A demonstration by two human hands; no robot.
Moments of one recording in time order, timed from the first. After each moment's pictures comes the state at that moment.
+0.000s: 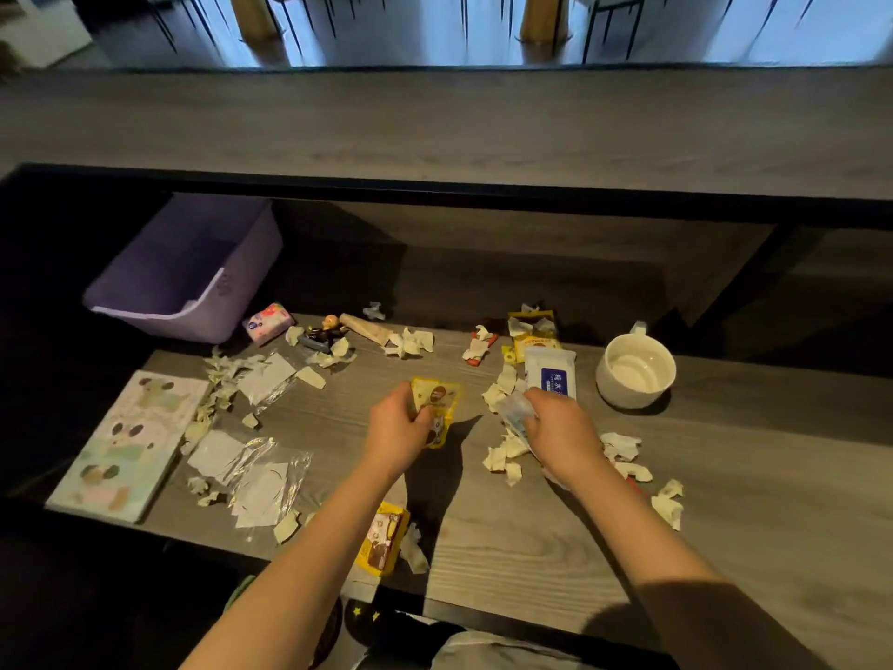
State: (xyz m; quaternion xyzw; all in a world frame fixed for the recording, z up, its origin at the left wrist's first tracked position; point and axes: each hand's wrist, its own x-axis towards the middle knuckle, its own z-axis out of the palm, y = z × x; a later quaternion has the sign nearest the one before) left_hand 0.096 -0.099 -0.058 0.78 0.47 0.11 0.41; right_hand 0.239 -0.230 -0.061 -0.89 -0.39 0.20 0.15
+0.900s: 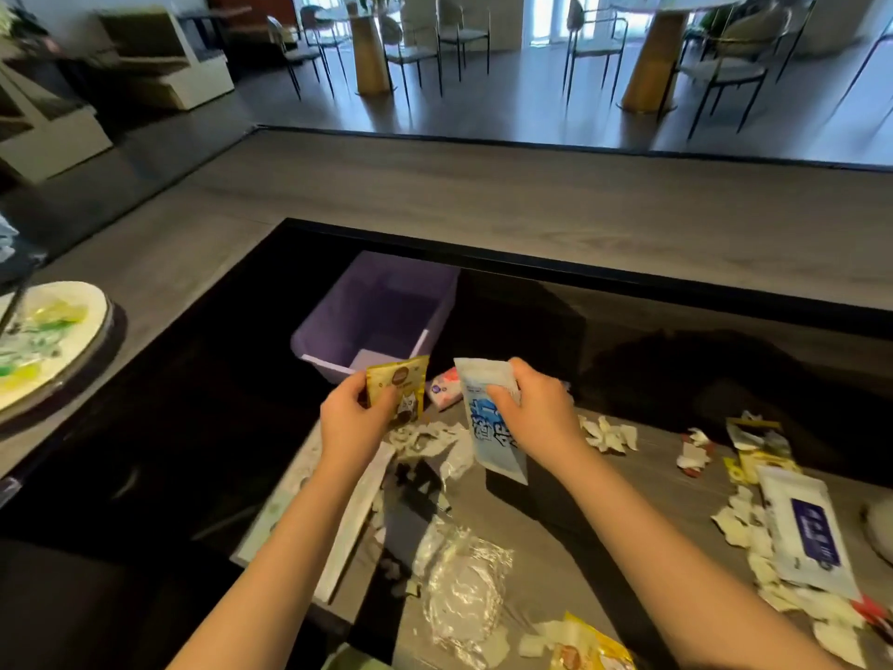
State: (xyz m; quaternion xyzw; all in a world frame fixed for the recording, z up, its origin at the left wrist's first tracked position) left_hand -0.091 0.158 0.009 0.69 0.52 0.35 0.37; right_hand 0.080 0.059 0.009 -0.81 -0.47 0.17 0.30
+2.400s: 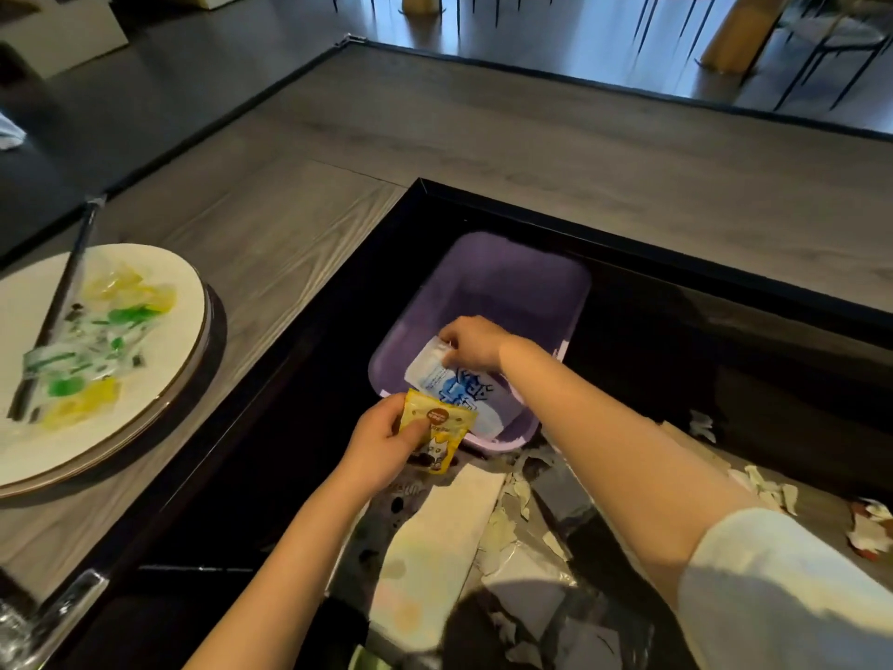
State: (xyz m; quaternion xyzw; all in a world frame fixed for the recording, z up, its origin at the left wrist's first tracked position) left_hand -0.190 0.281 -0.055 0.69 0.48 0.21 0.50; right_hand -0.003 0.335 -0.040 -0.71 -0.64 0.31 0.04
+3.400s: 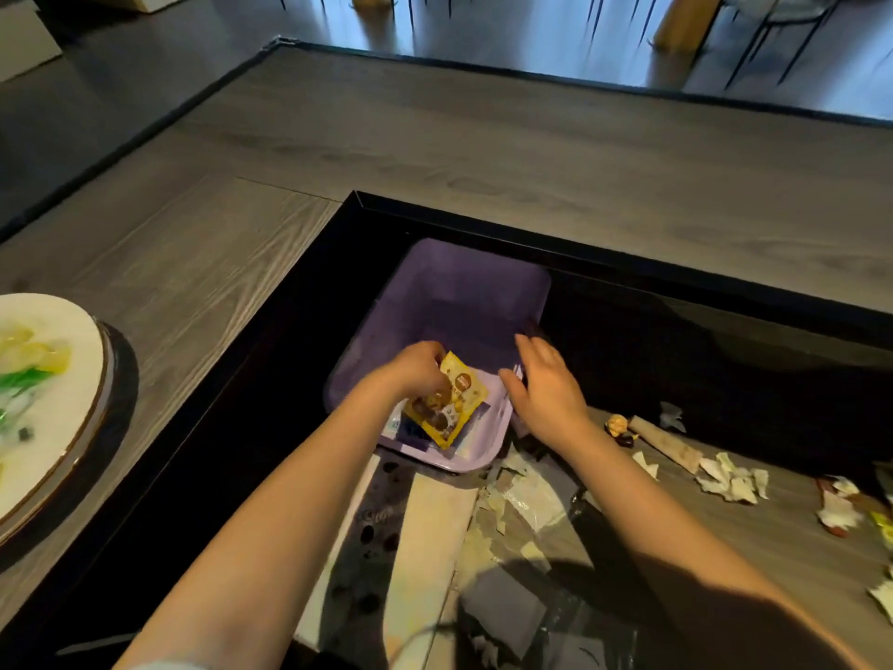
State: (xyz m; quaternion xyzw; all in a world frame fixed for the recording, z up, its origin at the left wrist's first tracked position) left_hand -0.068 0.353 -0.041 0.81 0.46 -0.09 0.35; right_hand 0.059 0.229 -0.071 -0.81 -0.52 0.16 0.22
